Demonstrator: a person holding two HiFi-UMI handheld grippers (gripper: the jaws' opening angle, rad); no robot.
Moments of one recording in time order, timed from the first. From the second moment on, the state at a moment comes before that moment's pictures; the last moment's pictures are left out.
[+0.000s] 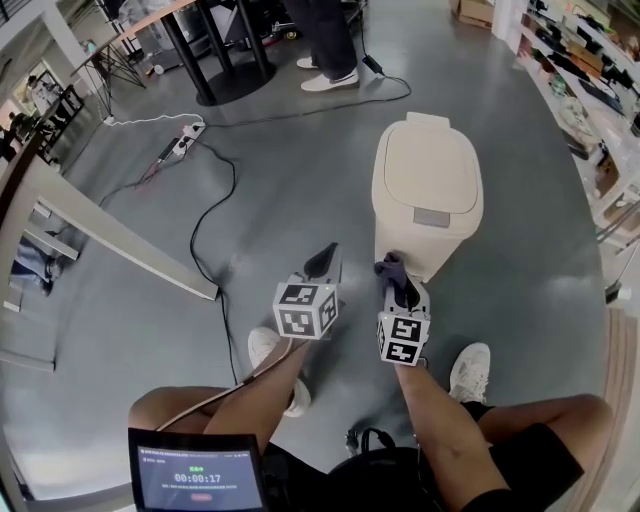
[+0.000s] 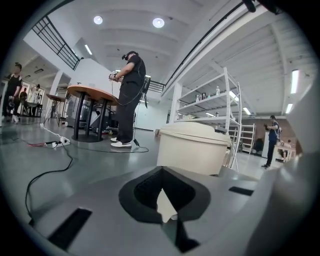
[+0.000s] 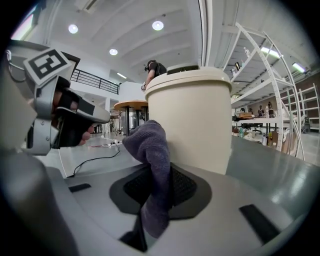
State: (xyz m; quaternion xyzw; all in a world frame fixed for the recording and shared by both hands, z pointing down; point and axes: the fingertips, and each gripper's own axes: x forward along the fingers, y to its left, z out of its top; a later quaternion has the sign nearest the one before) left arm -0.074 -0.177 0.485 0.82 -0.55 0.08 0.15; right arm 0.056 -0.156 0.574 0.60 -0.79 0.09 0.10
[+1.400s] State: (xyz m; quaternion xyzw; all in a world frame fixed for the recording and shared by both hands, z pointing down) left arm -0.053 -0.164 0.556 0.82 -0.52 0.16 0.18; right arm 0.042 -0.159 0.633 0.59 -0.79 0.14 0.09
